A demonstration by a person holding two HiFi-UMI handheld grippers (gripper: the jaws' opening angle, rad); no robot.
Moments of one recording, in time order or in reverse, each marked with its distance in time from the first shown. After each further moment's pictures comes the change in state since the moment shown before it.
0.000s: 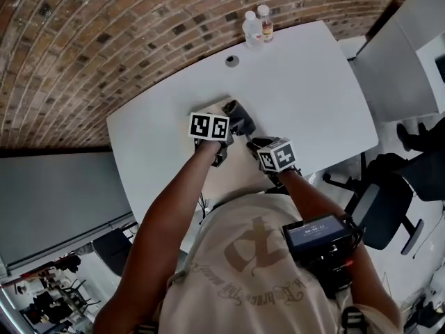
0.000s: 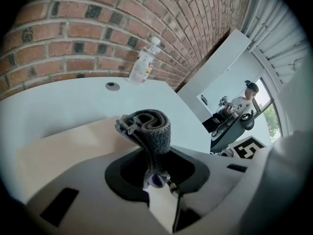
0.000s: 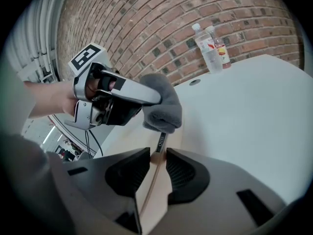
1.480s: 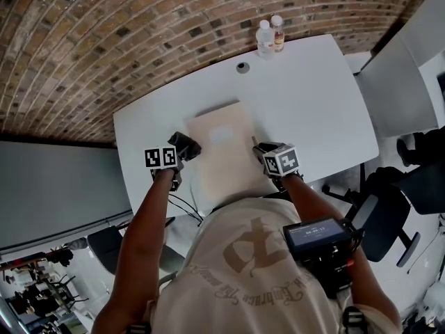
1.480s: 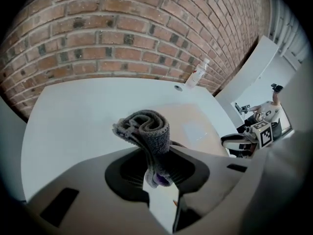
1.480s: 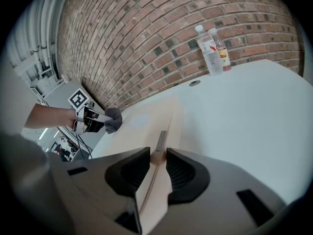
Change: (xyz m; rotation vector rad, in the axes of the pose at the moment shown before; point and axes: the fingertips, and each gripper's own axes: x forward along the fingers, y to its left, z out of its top) left arm -0.156 0.158 -0.115 -0.211 -0.051 0.336; right arm -0.002 -0.001 -0.003 -0.029 0.006 -0.039
